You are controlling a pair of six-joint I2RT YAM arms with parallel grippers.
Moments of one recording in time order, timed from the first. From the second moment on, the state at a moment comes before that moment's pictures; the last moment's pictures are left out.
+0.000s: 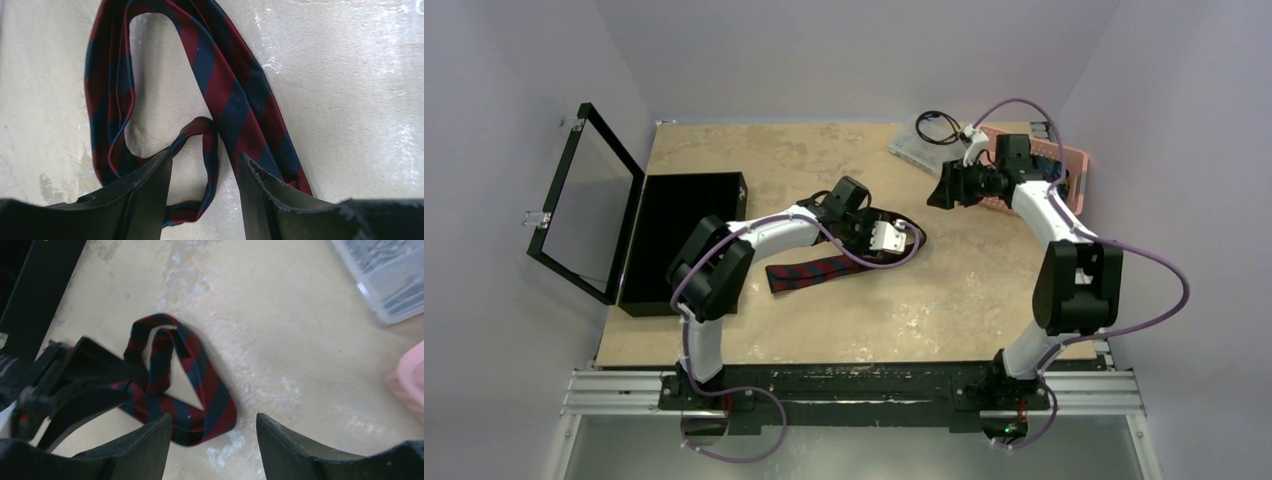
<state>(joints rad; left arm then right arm) -0.71 1.93 1.33 -0.30 0.41 1.02 0.00 1.69 1.29 -0.43 -0.66 -0.11</state>
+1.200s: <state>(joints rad) -0.18 1.82 1.37 -0.45 0.51 0.61 0.80 1.70 1.19 -0.36 -0.27 -0.39</state>
